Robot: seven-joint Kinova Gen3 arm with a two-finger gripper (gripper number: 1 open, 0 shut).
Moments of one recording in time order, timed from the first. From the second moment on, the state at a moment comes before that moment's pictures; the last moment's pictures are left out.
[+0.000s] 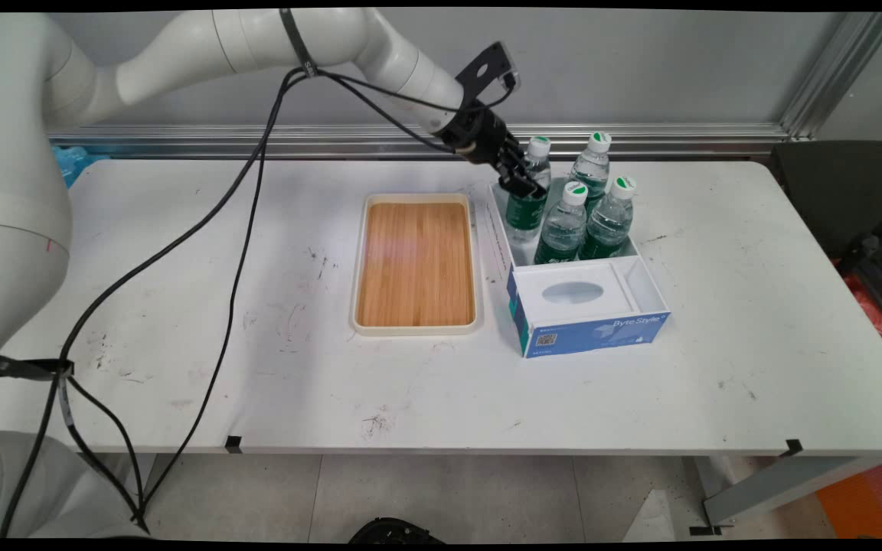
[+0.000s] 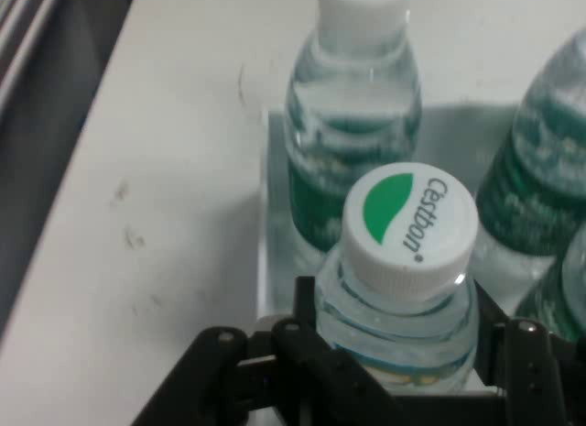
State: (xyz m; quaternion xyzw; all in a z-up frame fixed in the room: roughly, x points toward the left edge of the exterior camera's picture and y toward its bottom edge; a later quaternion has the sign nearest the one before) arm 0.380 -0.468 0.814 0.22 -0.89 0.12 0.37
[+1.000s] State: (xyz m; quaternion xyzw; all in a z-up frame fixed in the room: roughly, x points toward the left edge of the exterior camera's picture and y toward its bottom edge) arm 0.431 -0.393 0.914 0.19 -0.91 0.13 0.34
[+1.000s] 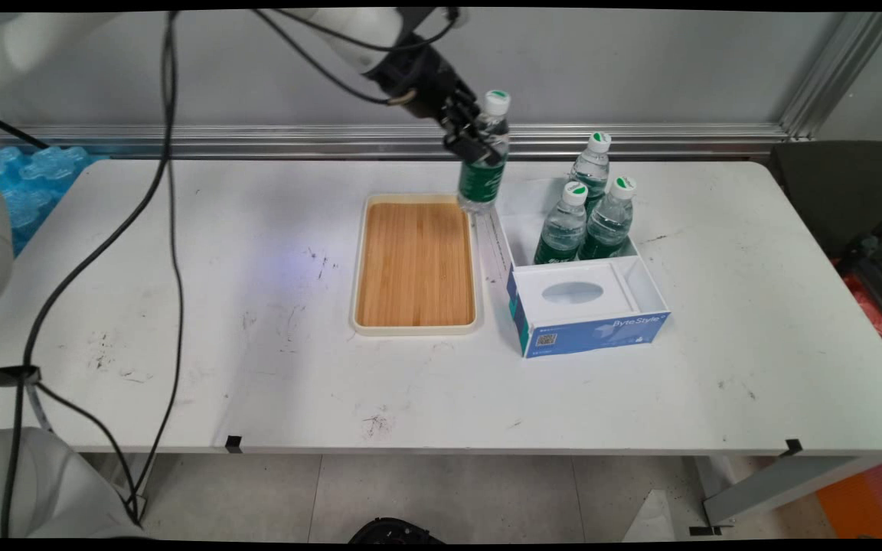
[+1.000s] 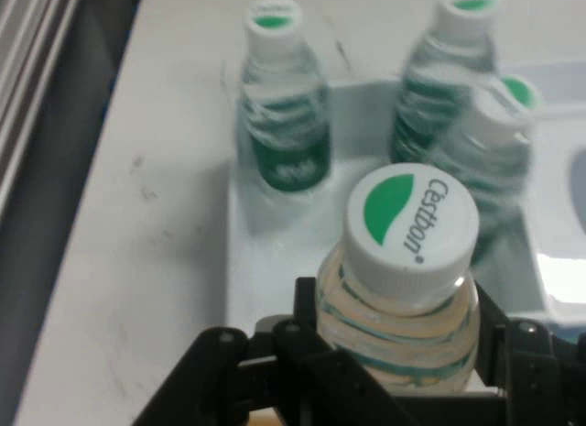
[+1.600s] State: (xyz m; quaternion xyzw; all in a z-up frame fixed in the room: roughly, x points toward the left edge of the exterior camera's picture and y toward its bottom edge) arm 0.464 -0.329 0.890 0.18 -0.92 0.11 0.33
